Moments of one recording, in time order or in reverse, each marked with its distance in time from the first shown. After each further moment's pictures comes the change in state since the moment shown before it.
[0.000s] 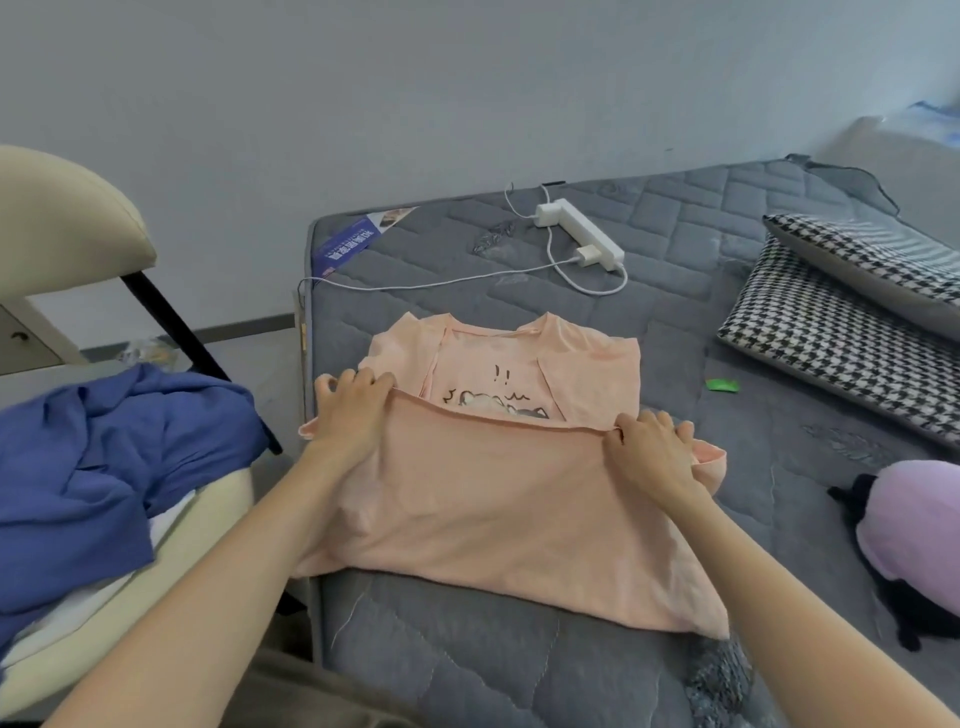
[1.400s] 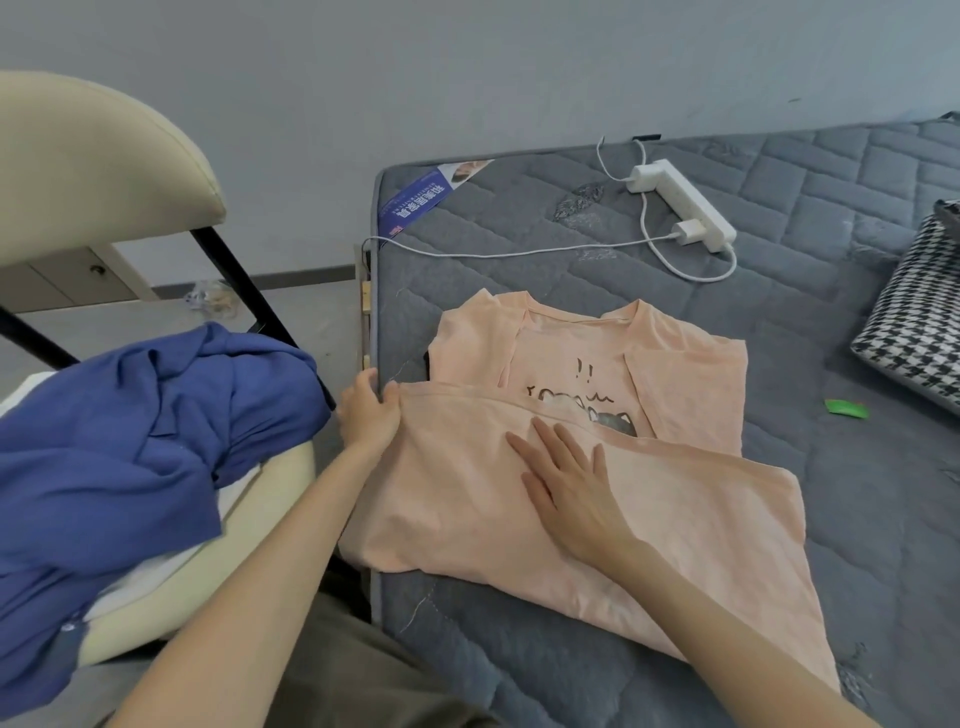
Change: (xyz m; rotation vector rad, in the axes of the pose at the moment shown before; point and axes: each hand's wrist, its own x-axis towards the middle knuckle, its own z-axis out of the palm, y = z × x) left_hand 0.022 -0.064 0.066 -0.869 0.032 -0.669; right_hand -0.022 -0.138 0.049 0.277 -0.231 -0.496
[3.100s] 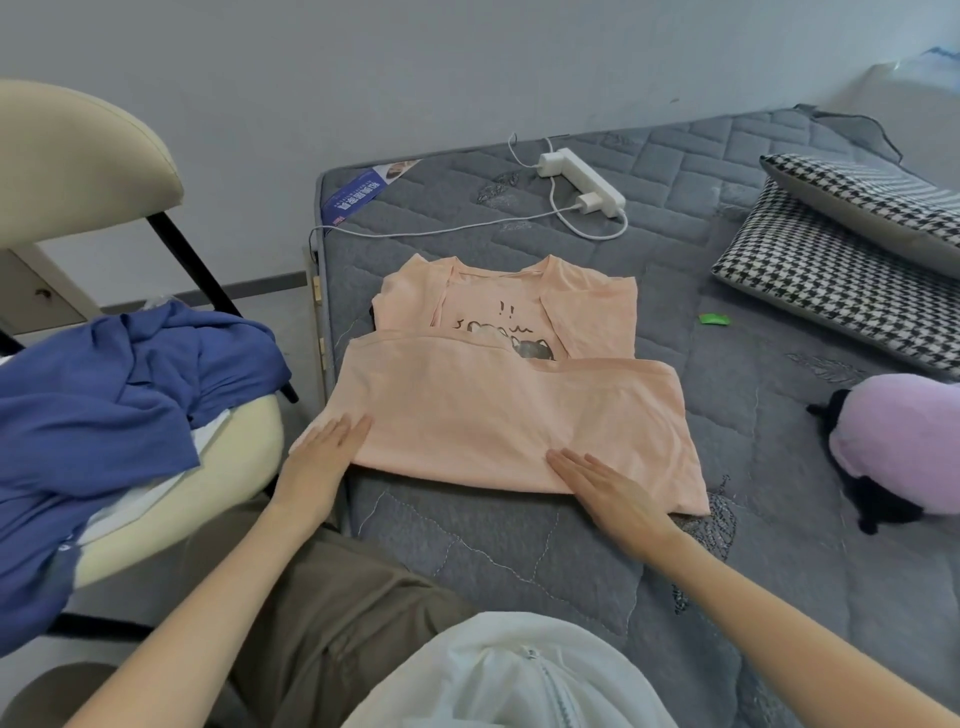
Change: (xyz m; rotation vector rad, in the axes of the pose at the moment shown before) left_hand -0.138 -0.088 -0.041 0.875 -0.294 0.779; right_hand -0.169 0.082 0.026 -0.187 0.073 -0.179
